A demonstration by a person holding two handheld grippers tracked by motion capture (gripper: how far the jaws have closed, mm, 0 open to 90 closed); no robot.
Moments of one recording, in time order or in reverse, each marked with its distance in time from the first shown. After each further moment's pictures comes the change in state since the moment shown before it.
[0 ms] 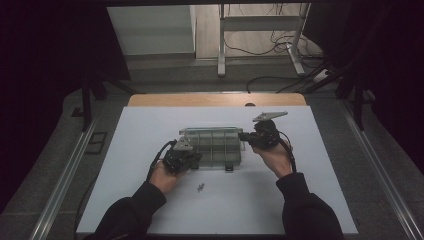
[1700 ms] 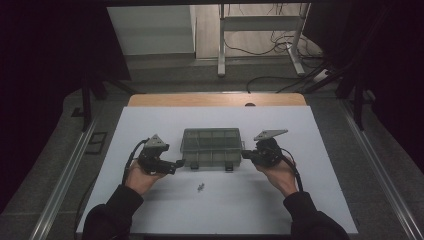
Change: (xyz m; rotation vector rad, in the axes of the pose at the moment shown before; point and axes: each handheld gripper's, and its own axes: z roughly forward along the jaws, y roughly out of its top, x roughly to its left) left arm 0.038 -0.031 -0.051 -0.035 0.030 -0.116; right arm 0.016 -0.044 -0.006 0.073 0.016 -0.026
